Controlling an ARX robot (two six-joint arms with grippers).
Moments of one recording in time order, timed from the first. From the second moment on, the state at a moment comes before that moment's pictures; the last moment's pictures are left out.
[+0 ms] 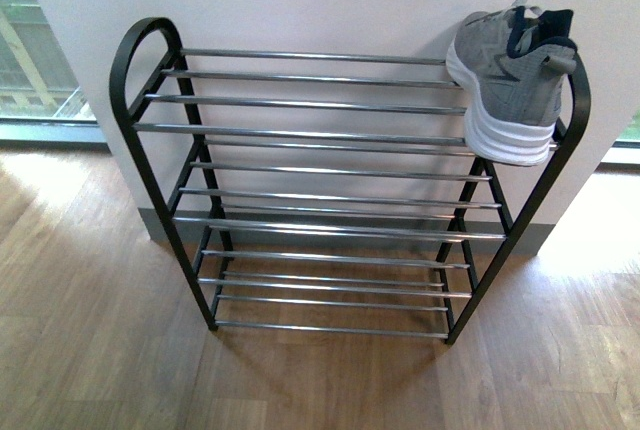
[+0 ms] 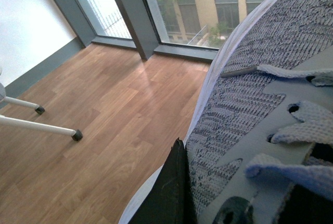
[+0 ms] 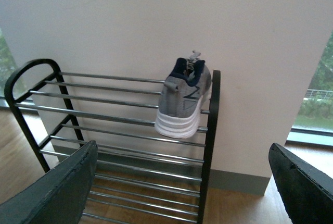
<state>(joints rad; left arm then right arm) -0.51 1.03 0.07 0.53 -1.07 -0.15 0.00 0.01 0.02 0.00 0.00 0.00</state>
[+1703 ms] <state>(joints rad) -0.56 2.29 1.77 -0.26 -0.19 -0.96 0.00 0.01 0.02 0.00 0.00 0.00</state>
